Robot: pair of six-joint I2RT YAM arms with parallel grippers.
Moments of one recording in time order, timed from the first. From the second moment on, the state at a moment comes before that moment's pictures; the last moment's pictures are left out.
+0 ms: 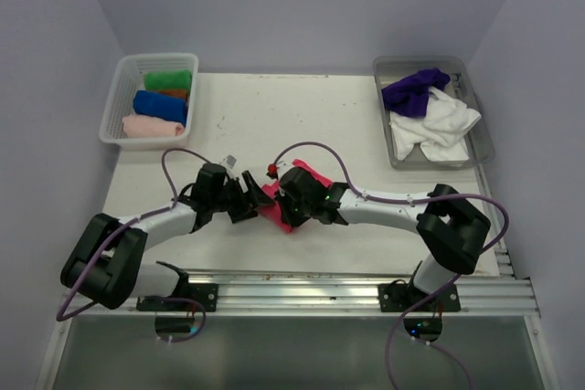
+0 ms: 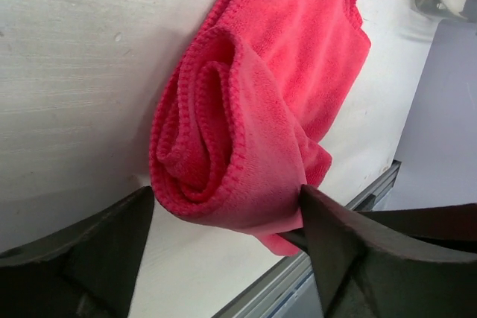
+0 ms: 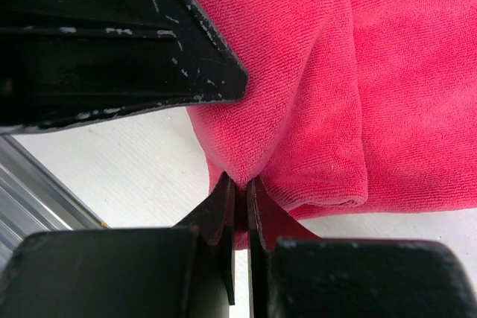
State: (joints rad) left arm -0.40 1.31 0.43 0.12 0.40 -0.92; right arm 1.01 1.65 0.99 -0.23 0.03 0.39
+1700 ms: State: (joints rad) left arm -0.29 1.28 0.61 -0.24 0.42 -0.77; right arm 1.04 1.71 1.03 -0.19 0.00 0.27
